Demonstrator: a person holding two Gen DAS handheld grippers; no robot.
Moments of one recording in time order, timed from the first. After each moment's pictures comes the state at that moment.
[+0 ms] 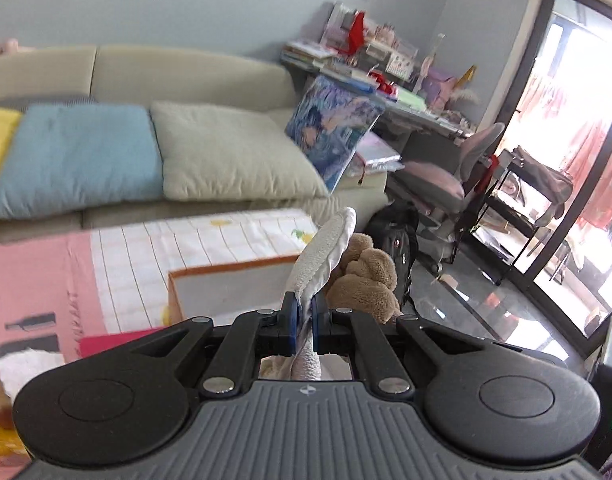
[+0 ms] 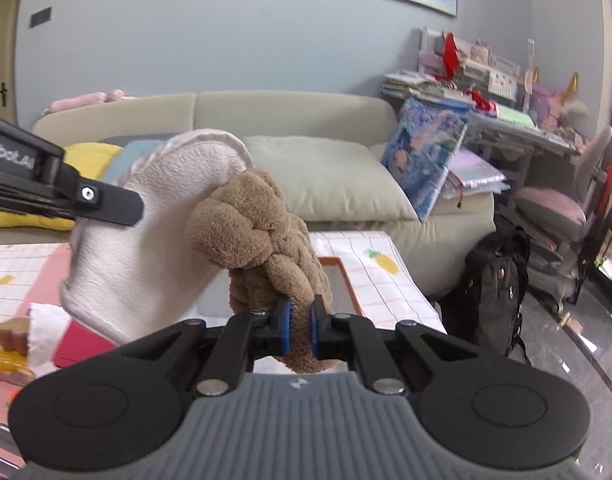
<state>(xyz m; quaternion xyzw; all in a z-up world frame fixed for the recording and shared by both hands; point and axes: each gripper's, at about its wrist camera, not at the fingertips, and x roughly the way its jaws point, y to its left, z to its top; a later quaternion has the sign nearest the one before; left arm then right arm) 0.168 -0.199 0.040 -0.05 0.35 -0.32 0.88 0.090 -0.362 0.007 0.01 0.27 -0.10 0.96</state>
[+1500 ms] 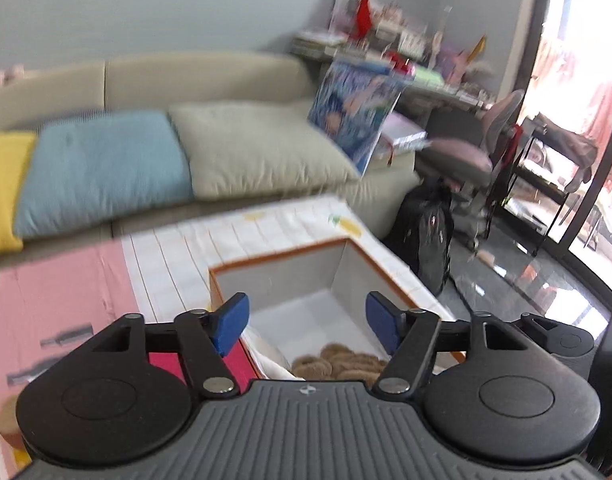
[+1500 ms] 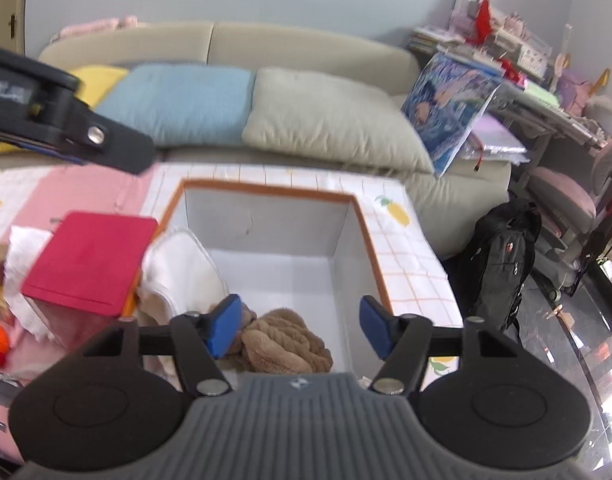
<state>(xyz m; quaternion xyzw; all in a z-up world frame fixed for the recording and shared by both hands) 0.158 -0.179 0.034 0.02 0.31 -0.30 0.90 0.111 -0.351 -0.027 -0.03 0.35 -0.08 0.93</state>
